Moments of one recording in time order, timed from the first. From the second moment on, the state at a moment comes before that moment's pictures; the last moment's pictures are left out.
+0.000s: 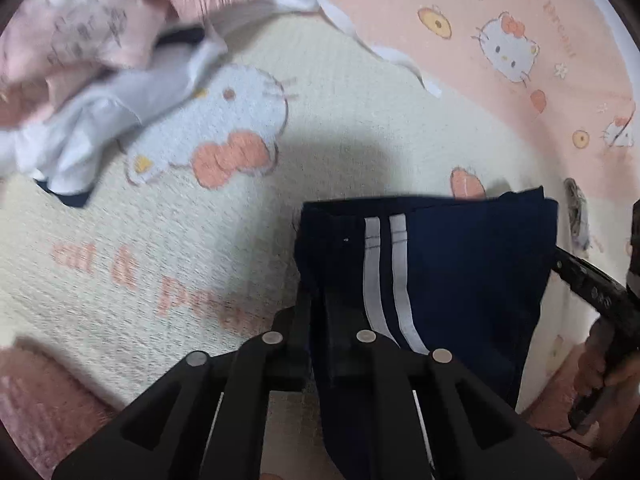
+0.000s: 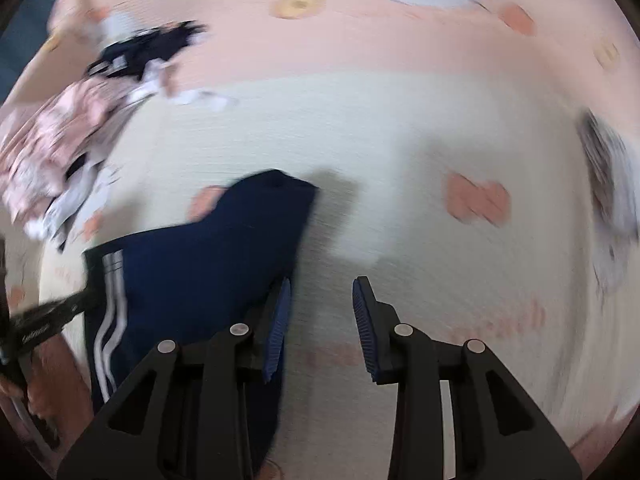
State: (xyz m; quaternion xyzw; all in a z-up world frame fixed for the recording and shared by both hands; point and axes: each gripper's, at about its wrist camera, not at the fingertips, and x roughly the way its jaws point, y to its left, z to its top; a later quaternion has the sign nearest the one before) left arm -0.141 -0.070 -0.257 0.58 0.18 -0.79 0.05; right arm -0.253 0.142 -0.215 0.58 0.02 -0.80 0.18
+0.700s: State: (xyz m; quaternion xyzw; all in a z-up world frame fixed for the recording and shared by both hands) left arm -0.159 -0.057 -0.275 0.58 0.14 -0.80 -0.01; right arm -0.253 0.086 -0.238 0.60 0.10 -0.77 0.21
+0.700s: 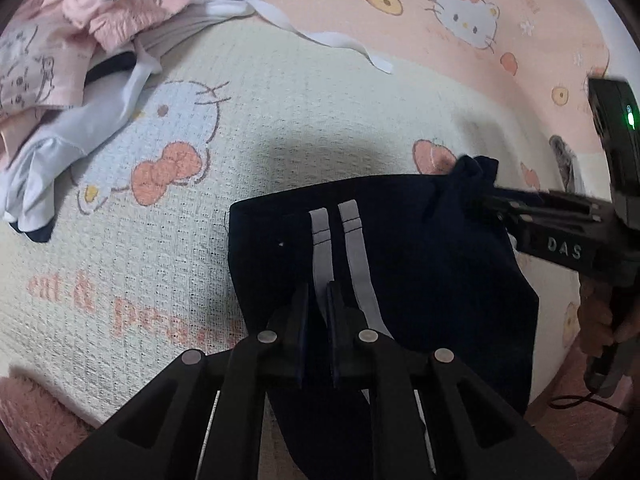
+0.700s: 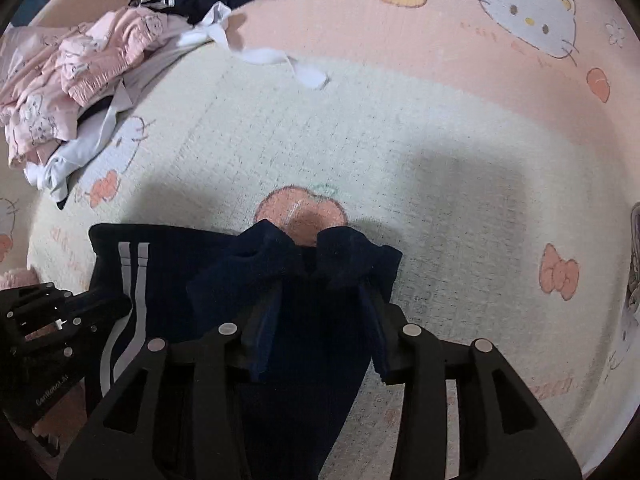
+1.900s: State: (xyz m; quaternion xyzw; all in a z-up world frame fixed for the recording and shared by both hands) left arm -0.138 -0.071 -0.267 0.58 0.13 -0.80 0.01; right arm -0.195 0.124 -0.242 0.58 0.08 -0.78 0.20
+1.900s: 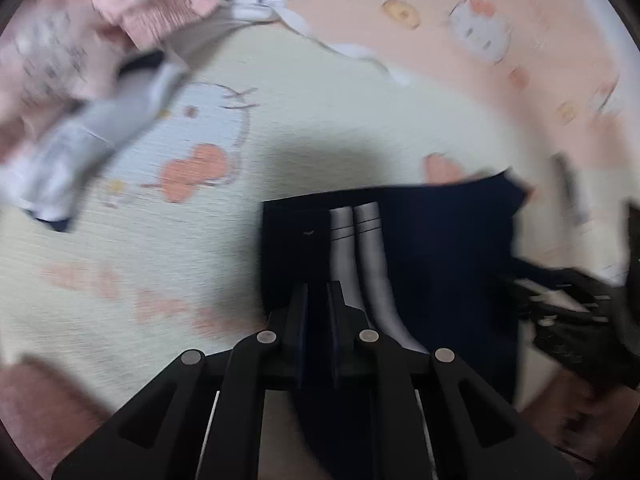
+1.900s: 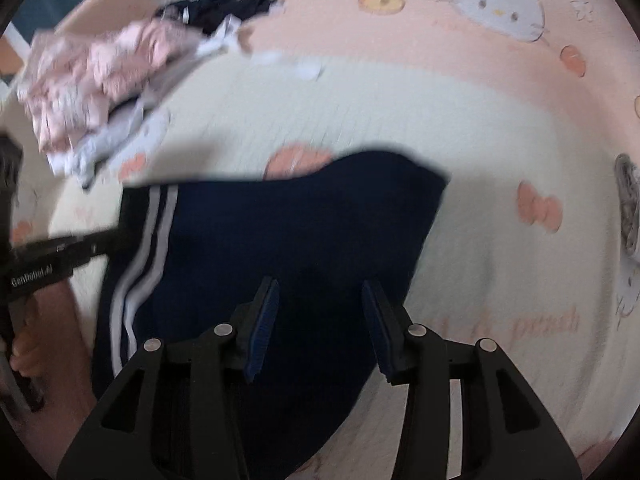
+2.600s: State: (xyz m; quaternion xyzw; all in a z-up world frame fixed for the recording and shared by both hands) left arm -0.089 -0.034 -0.258 0.61 0.14 -0.77 -0.09; right arm -0.120 0.139 -0.225 0.60 0.04 -0.76 0.23
